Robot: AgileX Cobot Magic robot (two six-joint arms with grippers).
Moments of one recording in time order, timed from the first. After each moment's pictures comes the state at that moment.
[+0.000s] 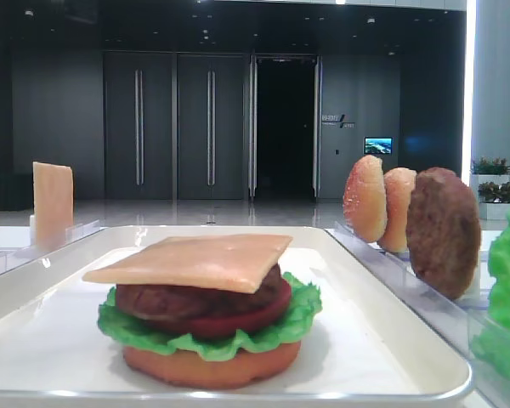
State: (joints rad) left arm -0.53 1.55 -1.37 0.01 1.22 -0.27; right arm 0.01 -0.01 -0.50 0.15 1.14 -0.12
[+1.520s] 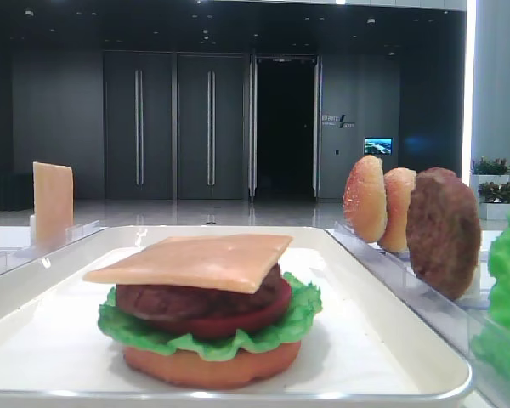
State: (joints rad) left arm 0.03 1.43 -1.37 0.08 1.24 -0.12; right arm 0.01 -0.01 -0.50 0.15 1.14 -0.12
